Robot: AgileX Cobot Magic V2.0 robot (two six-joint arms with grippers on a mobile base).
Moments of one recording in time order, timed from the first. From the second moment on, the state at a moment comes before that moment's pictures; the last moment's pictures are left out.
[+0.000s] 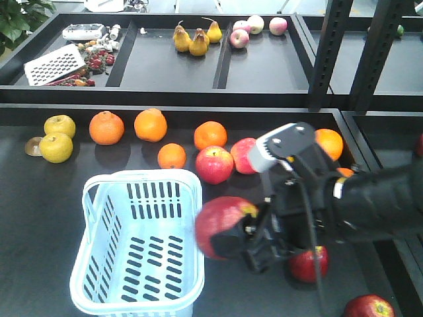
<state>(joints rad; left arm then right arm) -0.43 0.67 -1.02 0.31 0.89 -0.16 0.55 1.25 -0.92 0.61 0.69 -0.53</state>
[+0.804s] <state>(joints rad) -0.43 0.67 -1.02 0.31 0.89 -0.16 0.71 1.67 -1.12 0.81 0.53 -0.77</state>
